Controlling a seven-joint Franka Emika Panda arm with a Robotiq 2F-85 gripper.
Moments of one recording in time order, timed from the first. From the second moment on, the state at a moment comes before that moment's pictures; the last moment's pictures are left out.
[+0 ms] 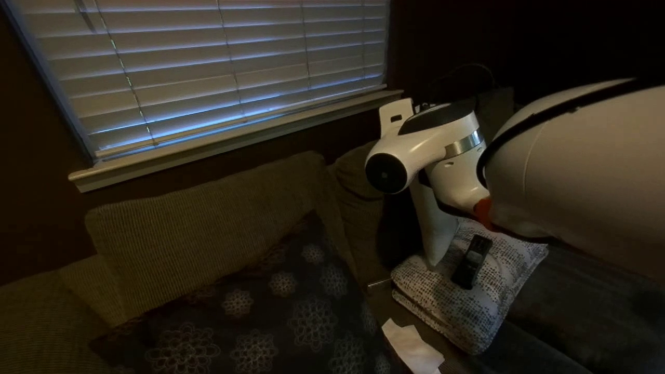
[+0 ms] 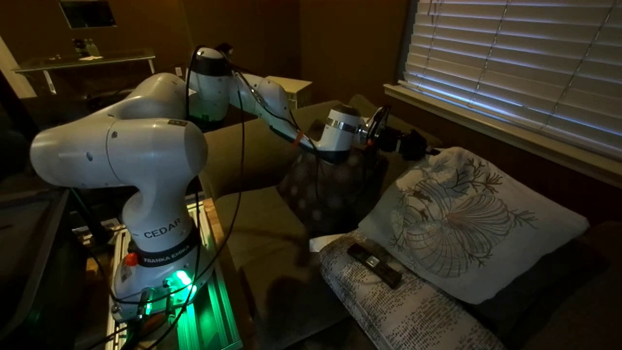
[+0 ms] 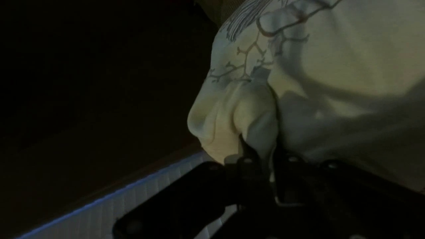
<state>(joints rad) 1.24 1.50 -1.32 -1.86 -0.40 2.66 0.94</state>
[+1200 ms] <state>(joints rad) 1.17 1.50 -1.21 -1.67 -1.01 2.51 0.96</state>
